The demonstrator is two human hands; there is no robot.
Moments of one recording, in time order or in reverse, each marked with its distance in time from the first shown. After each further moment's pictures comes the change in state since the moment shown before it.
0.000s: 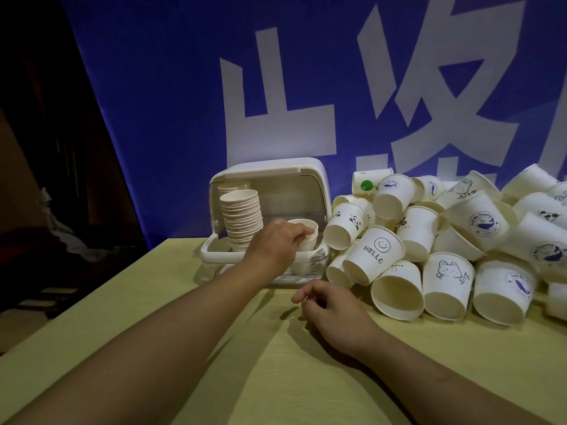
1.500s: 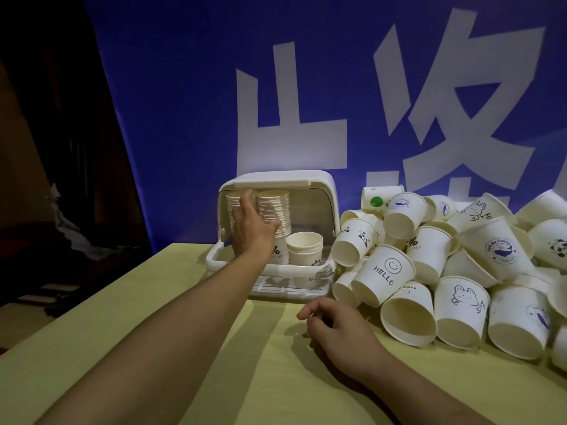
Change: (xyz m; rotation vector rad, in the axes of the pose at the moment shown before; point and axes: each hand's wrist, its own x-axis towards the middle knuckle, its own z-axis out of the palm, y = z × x) left_hand 0.034 -0.029 -0.008 -0.368 0.433 -0.656; right_hand 0.000 0.000 -0.001 0.028 -0.006 0.031
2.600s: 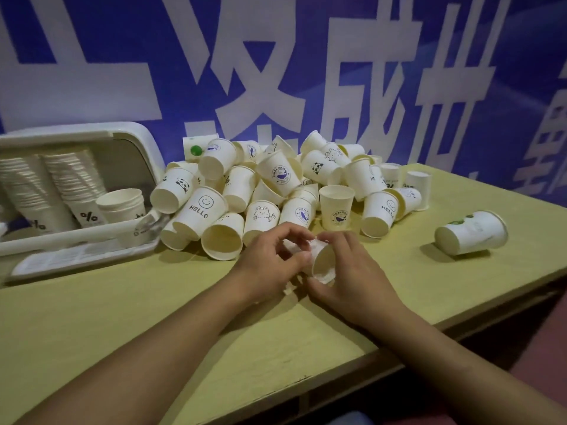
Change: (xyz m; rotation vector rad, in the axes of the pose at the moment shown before) left_hand -0.270 0.111 0.038 -0.621 -1.103 0.451; right_hand -0.203 0.041 -0.155 -0.822 0.570 0.057
